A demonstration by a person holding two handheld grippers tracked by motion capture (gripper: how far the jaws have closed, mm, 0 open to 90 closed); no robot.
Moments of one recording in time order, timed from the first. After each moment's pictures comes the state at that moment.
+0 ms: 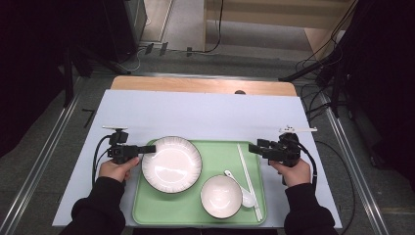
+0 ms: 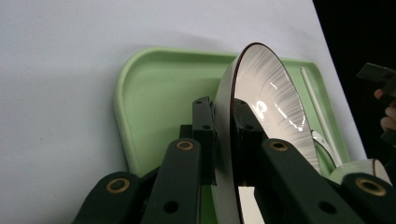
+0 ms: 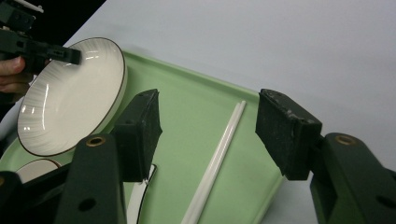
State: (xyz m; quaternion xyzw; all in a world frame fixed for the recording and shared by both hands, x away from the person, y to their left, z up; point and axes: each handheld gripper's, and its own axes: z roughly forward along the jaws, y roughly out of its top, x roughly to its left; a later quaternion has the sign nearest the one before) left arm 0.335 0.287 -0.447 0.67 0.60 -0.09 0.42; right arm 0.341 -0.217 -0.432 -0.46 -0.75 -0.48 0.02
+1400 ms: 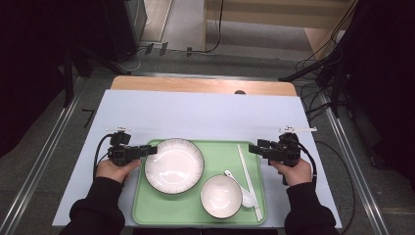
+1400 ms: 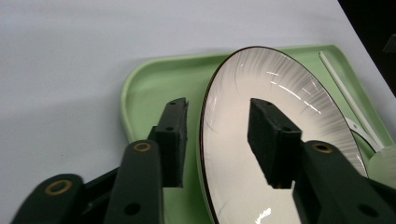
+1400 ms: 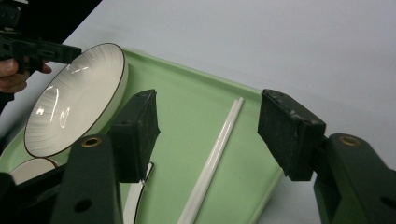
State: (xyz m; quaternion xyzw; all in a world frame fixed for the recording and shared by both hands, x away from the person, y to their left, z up) left arm 0.326 0.283 -0.438 0.71 0.57 -0.01 0.42; right arm 0.342 -0.218 -0.434 -0.46 -0.75 -0.47 0.02
